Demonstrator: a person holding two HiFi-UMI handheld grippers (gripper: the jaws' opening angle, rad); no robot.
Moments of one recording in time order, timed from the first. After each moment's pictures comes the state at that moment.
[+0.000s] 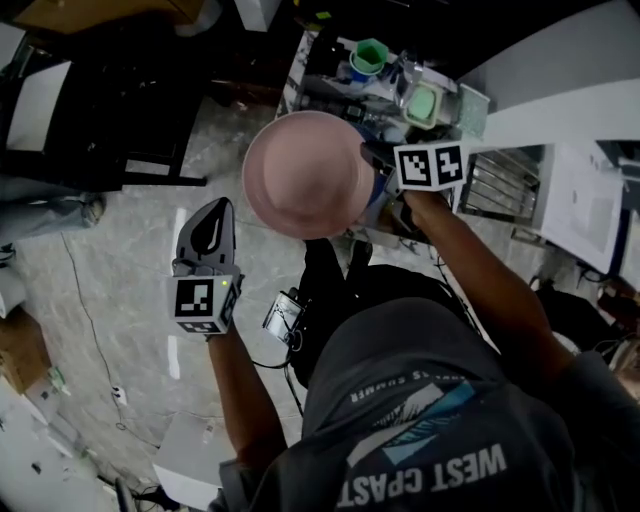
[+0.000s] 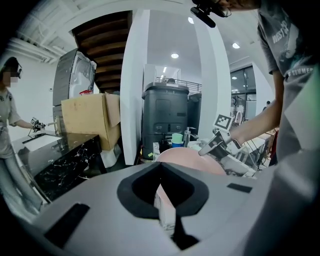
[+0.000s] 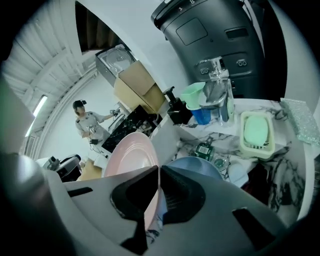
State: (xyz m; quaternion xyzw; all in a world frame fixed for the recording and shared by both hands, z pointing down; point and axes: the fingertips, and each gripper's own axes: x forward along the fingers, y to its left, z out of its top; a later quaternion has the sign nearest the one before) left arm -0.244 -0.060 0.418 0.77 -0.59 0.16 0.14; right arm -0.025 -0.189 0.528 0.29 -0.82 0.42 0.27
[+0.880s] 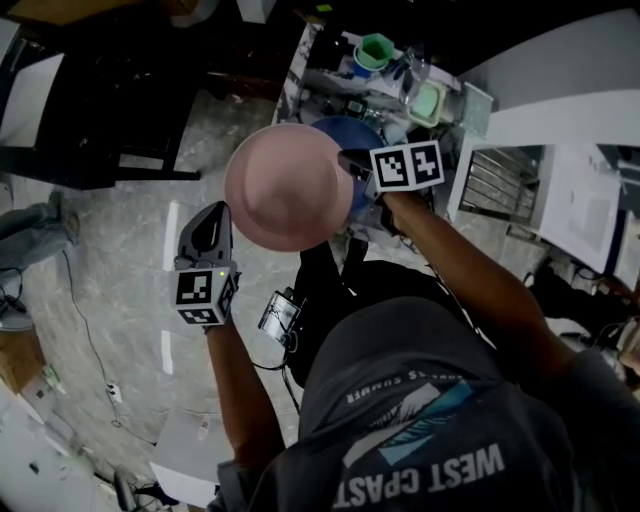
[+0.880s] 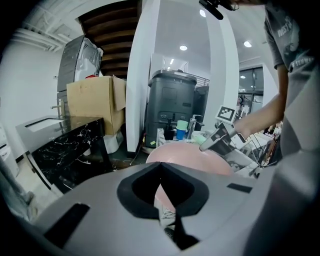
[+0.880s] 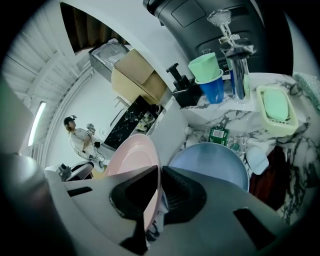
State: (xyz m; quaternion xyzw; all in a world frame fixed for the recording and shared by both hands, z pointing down) left arm -0.264 -0.049 0.480 0.75 -0.60 0.18 0.20; right arm -0.066 -0.163 0.561 0.26 -0.80 0.47 0.28
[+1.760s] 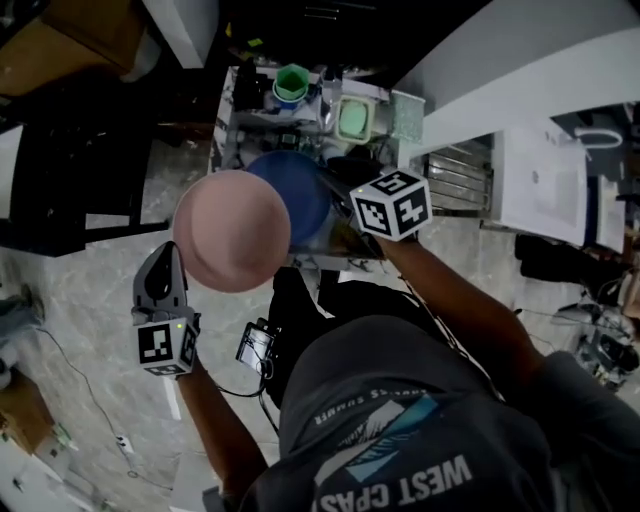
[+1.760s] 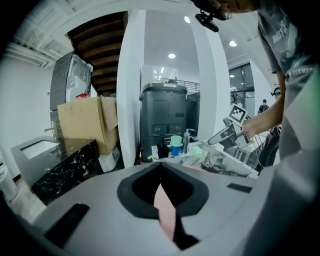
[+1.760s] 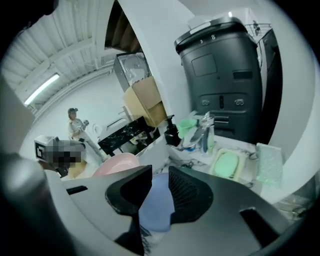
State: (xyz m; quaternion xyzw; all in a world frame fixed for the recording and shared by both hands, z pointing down) left arm -0.234 -0.078 0.410 0.78 -0.59 0.17 0.13; right arm 0.020 -0.196 0.473 0.33 -0.86 0.28 0.26
